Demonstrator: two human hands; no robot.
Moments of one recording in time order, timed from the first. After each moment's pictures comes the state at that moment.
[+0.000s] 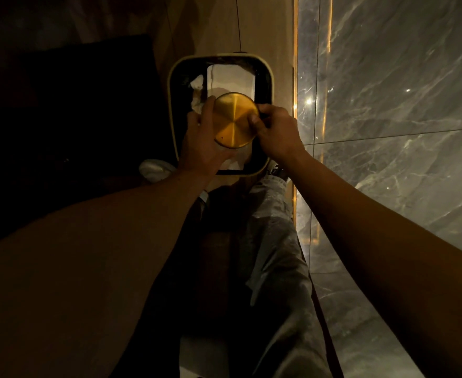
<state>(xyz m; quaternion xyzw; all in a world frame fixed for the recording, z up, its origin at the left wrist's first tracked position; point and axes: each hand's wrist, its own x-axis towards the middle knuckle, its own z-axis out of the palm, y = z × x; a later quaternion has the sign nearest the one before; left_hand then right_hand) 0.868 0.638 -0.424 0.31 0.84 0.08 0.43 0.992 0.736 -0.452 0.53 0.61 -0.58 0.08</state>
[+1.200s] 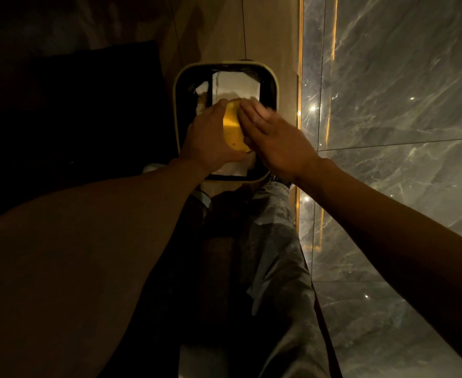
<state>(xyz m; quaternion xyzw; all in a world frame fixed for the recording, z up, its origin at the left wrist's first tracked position) 0.849 0.657 -0.432 0.40 0.80 0.05 0.44 1.006 0.741 -0.453 0.17 0.93 -0.33 0.05</state>
